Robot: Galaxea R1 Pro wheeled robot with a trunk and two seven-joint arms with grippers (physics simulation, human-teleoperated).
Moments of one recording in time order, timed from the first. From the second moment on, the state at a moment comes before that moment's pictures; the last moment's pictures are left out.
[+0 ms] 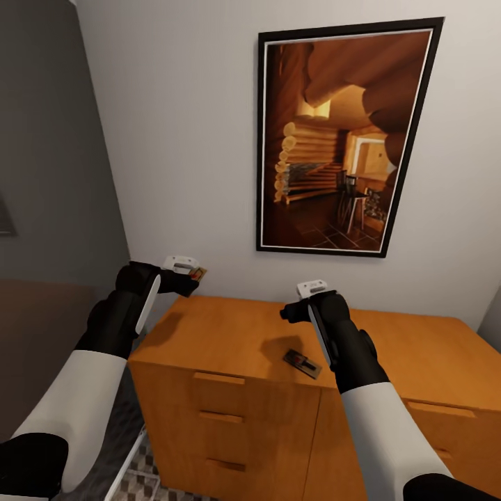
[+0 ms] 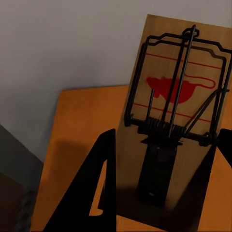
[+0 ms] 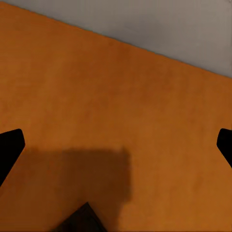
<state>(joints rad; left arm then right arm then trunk) -0.95 0.03 -0.11 -1.18 -0.10 1.04 -0.18 -0.81 0.16 0.08 -1.19 0.28 1.04 0.16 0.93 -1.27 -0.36</state>
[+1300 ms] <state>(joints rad) -0.95 0.03 -0.11 -1.17 -0.10 1.04 -0.18 -0.81 0.14 0.08 -1.19 0.27 1.04 0.17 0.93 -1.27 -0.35</state>
